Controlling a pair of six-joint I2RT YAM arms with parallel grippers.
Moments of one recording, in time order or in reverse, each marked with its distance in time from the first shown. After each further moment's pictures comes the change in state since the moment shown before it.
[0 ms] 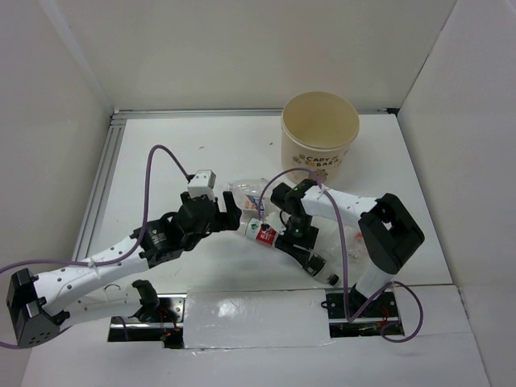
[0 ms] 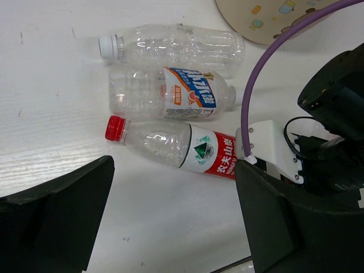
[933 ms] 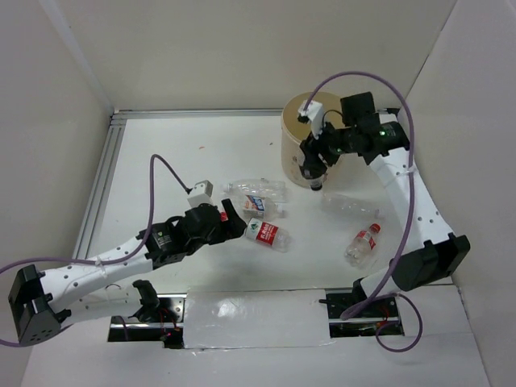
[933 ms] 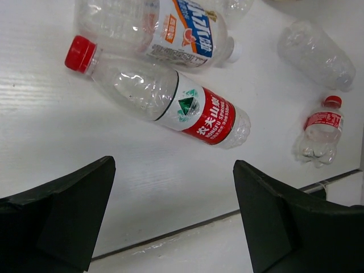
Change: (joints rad) left arm -0.019 0.009 -0.051 -0.072 0.120 -0.325; right arm -0.437 -0.207 0.603 0.052 -0.239 -0.180
